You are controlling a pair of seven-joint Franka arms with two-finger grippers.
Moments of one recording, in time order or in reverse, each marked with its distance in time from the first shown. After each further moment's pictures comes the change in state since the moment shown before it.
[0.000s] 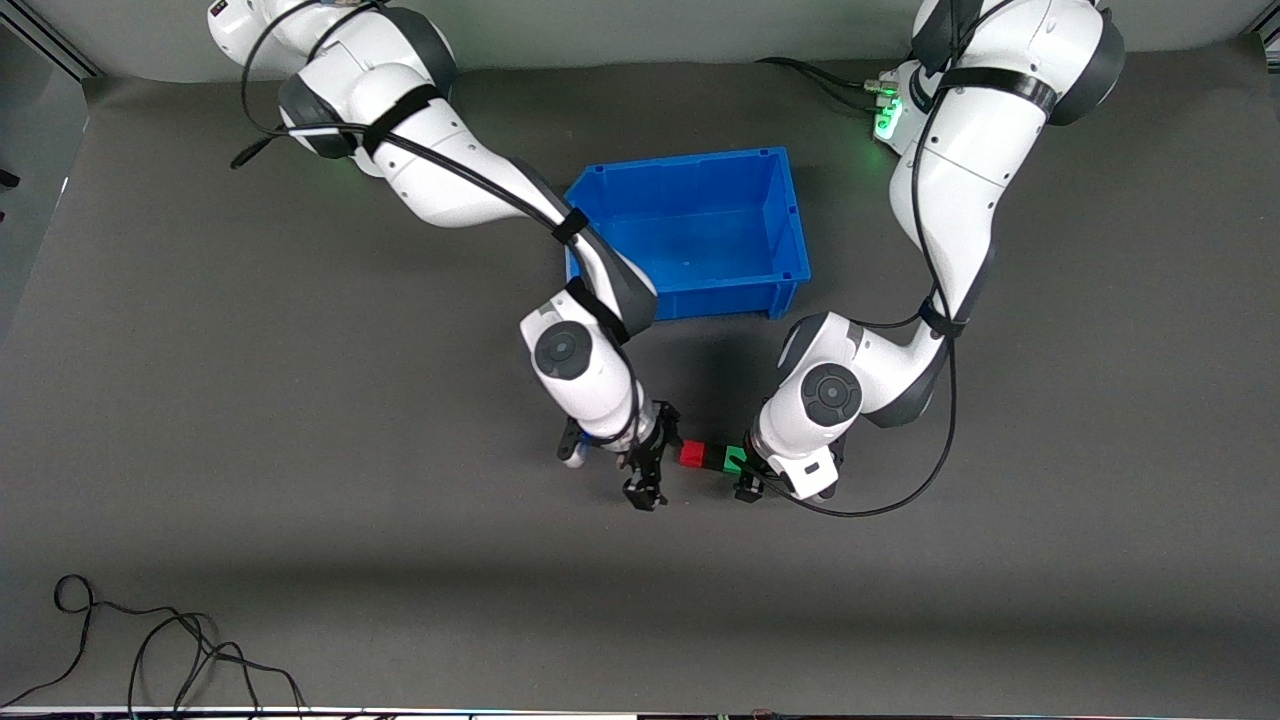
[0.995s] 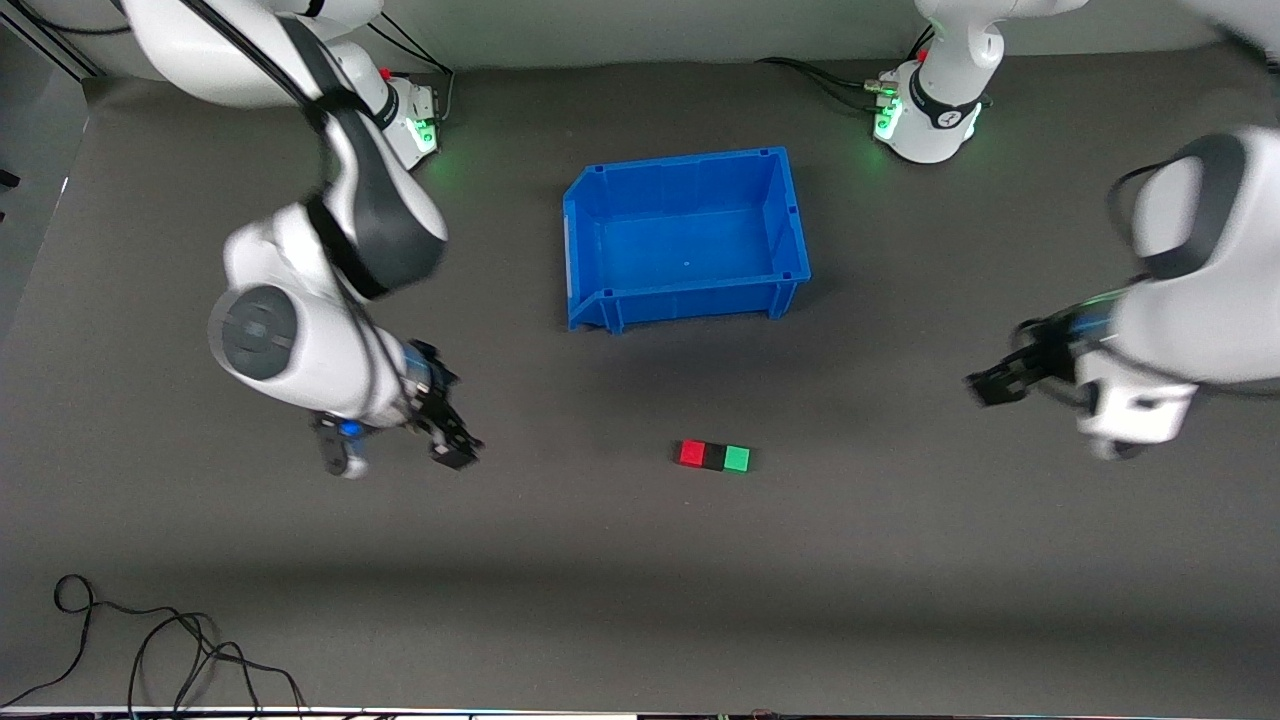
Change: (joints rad) left arm 0.403 -0.572 0.009 0.060 -0.091 -0.956 1.080; right arm -0.272 -0.571 -0.008 -0.285 -0.007 -0.700 -0.933
